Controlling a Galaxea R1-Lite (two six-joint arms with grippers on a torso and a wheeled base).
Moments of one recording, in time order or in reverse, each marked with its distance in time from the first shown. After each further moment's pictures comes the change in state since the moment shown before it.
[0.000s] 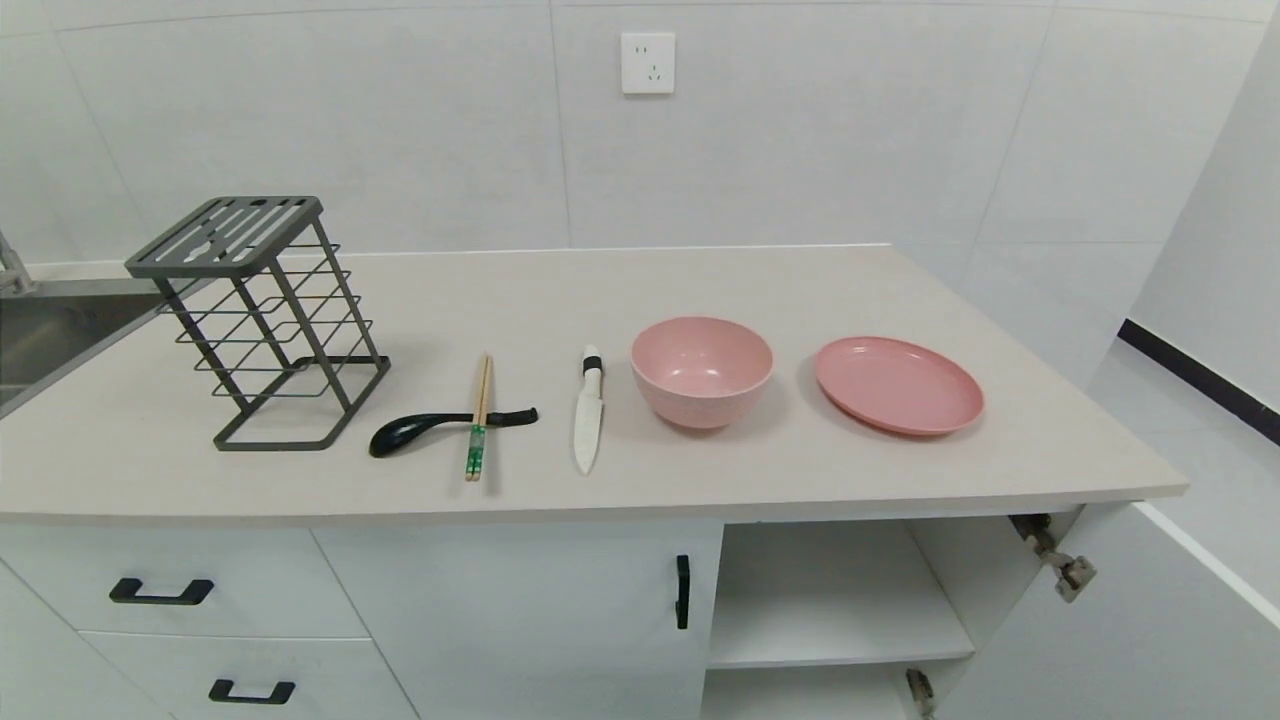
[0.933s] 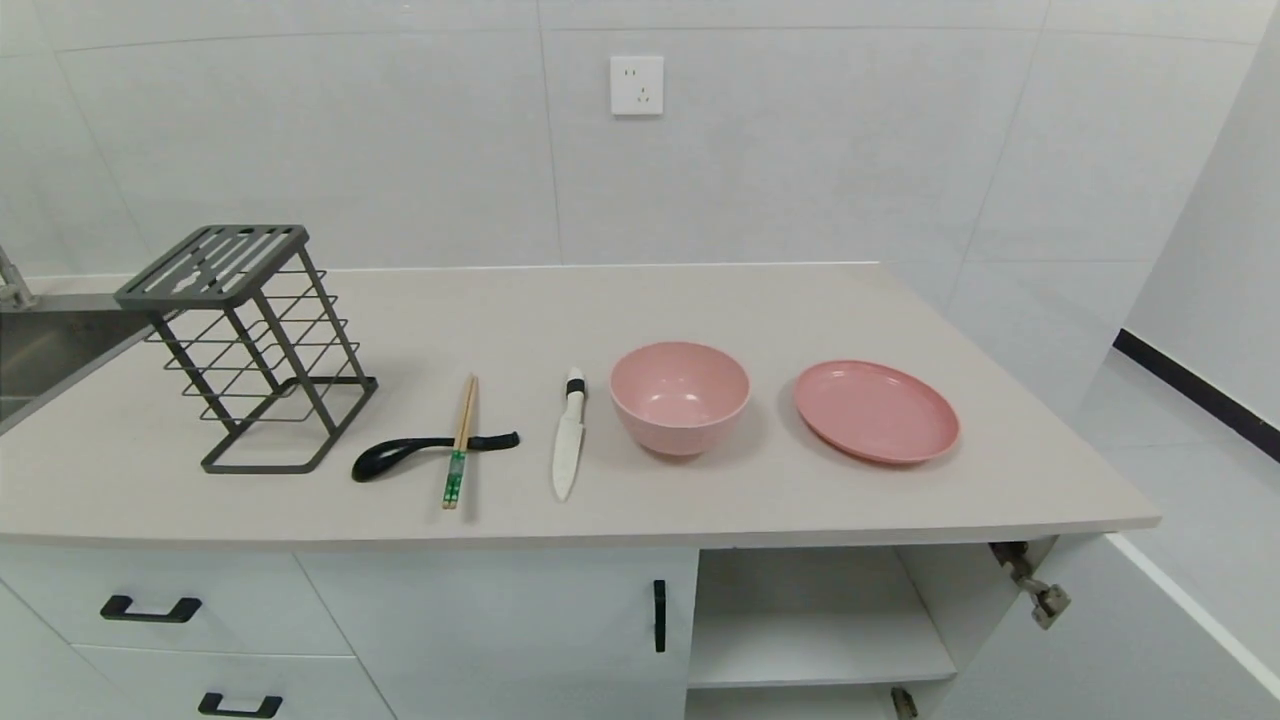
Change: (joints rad) left arm 0.000 0.001 0.000 0.001 -0.001 -0.001; right arm -0.001 0.000 0.000 -0.001 0.002 0.000
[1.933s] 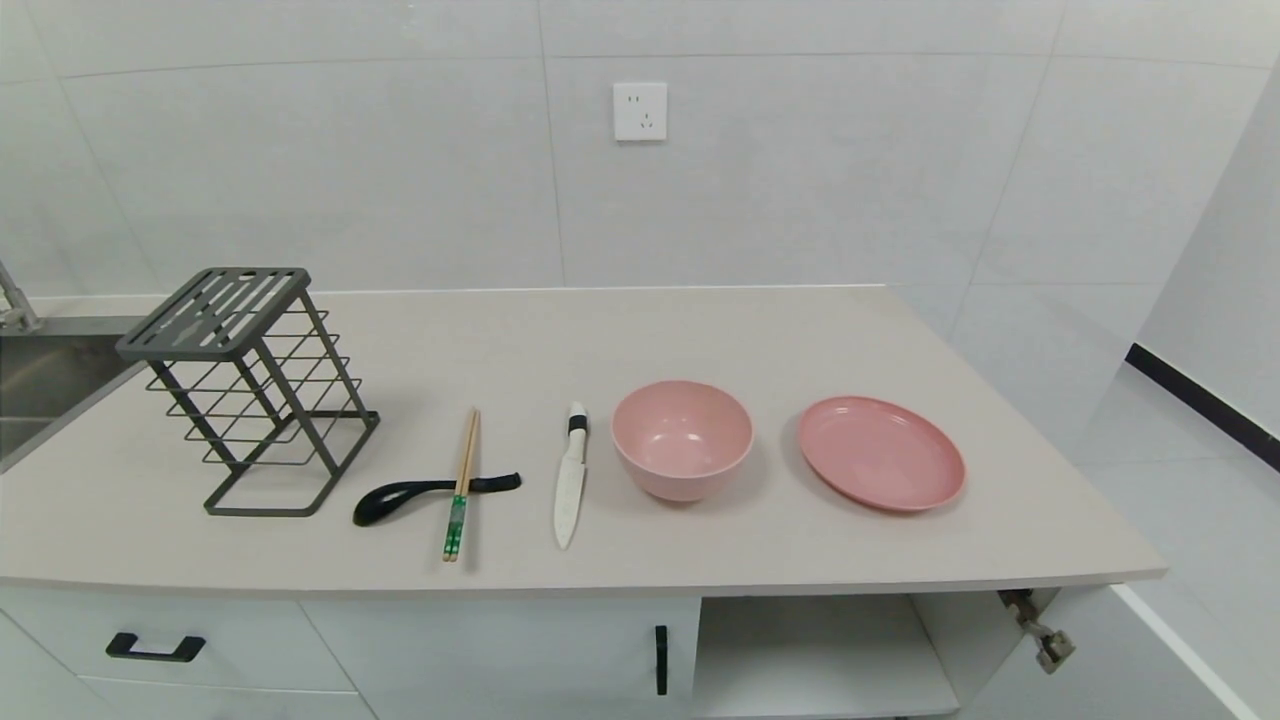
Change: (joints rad) left arm 0.000 0.001 0.000 0.001 -0.002 0.011; right arm 0.001 0.000 0.000 0.000 0.000 0.000
